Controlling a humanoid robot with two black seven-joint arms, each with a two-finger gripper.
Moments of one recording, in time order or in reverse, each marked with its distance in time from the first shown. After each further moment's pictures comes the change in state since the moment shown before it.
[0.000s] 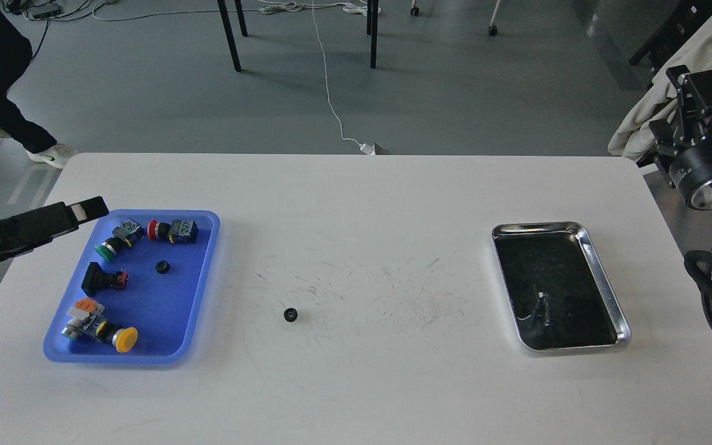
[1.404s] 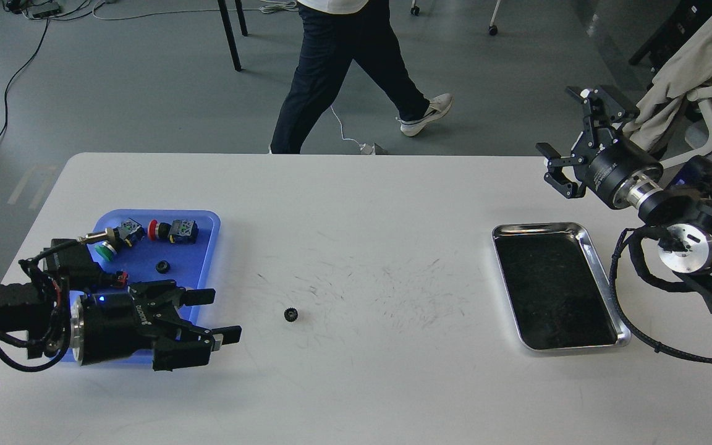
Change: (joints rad) left arm 0.057 -0.420 0.017 0.129 0.558 0.092 0.000; right arm -0.059 0.239 0.242 -0.210 0.168 0.455 -0.220
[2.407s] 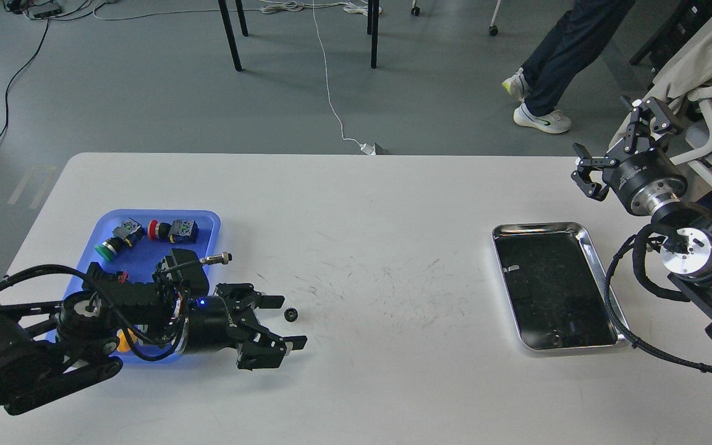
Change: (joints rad) left arm -0.014 -0.423 0.027 0.355 0.202 0.027 0.000; right arm -0.113 0.072 0.190 -0.113 0.058 -0.049 0.018
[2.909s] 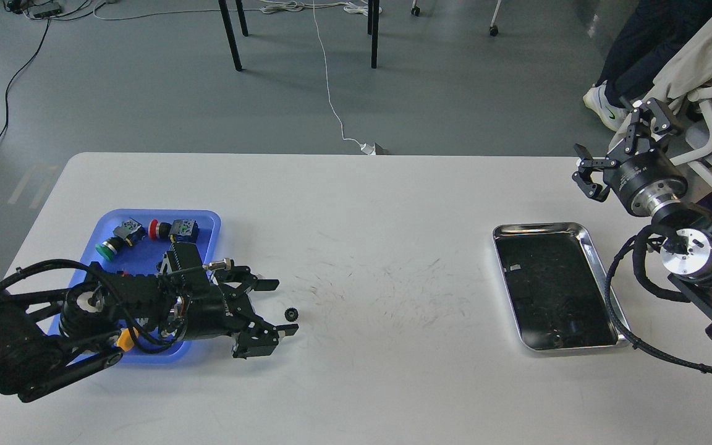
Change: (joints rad) left arm -0.014 -0.054 -0.011 0.133 0.165 0.108 0.000; right arm -0.001 0.001 -0.005 -0.005 -0.005 -0.002 0.002
